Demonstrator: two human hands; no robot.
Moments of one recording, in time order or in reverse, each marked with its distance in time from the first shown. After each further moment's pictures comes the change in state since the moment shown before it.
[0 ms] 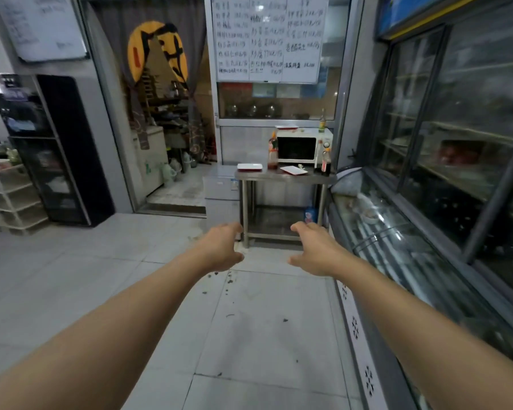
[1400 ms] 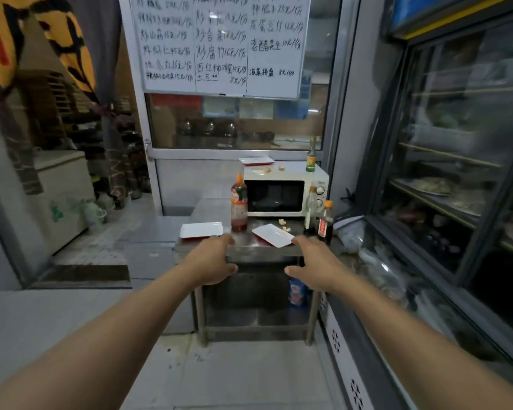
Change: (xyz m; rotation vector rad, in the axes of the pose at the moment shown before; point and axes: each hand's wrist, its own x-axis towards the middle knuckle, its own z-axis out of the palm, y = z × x) left_hand 0.806 -0.084 0.035 -0.112 -0.022 0.120; right_hand 0.749 0.214 -0.067 0.009 0.150 0.136
